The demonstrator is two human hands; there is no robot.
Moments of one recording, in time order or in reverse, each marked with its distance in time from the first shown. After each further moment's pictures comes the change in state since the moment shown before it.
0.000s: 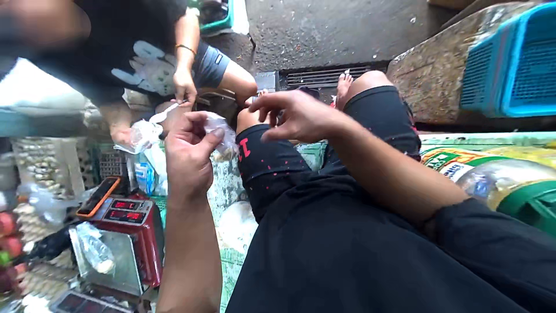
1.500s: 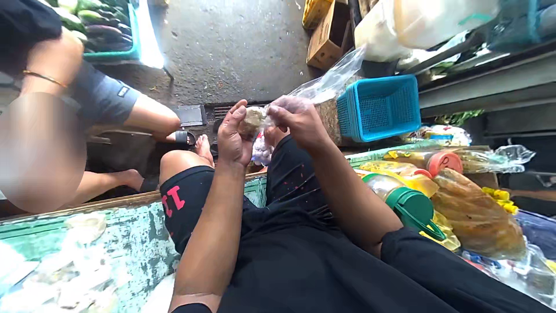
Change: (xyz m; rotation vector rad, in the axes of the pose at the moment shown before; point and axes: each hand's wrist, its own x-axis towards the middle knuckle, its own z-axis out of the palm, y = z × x) left_hand 0.124 -0.109 0.199 -0.998 -0.079 -0.397; right_hand -0.062 0.043 -0.089 0.166 0.707 0.194
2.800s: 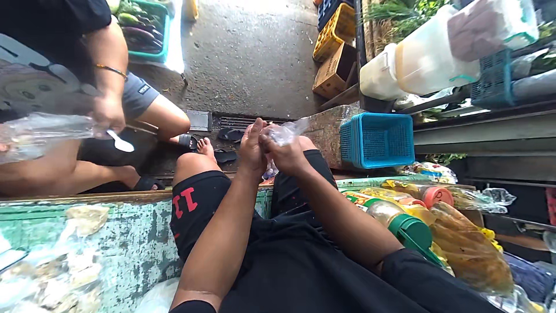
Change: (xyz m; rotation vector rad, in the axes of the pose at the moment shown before) left_hand 0.001 -0.011 -0.017 0.038 0.035 -0.018; right_hand -0.005 0.019 0.073 -0.309 0.048 0.145
